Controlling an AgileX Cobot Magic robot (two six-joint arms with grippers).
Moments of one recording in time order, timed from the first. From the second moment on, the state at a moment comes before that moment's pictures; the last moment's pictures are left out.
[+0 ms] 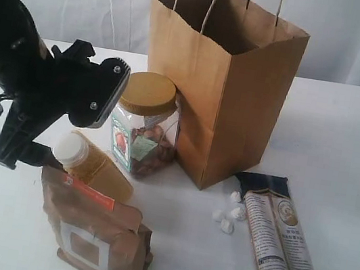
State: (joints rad) left arm -0.60 1.45 -1.11 -0.01 0.87 1.31; right arm -0.02 0.00 0.00 -0.13 0.34 0.39
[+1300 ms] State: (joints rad) left arm -0.59 1.48 -0.91 -0.04 0.42 1.49; right arm -0.02 0.00 0.00 -0.13 0.34 0.39
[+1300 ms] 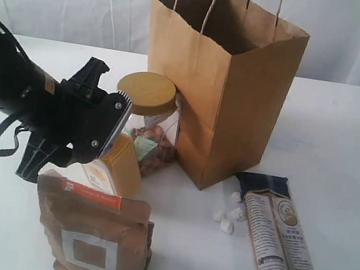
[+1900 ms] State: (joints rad) left arm -0.59 1.52 -0.91 -0.04 0.42 1.42; right arm -0.02 0.00 0.00 -0.13 0.34 0.39
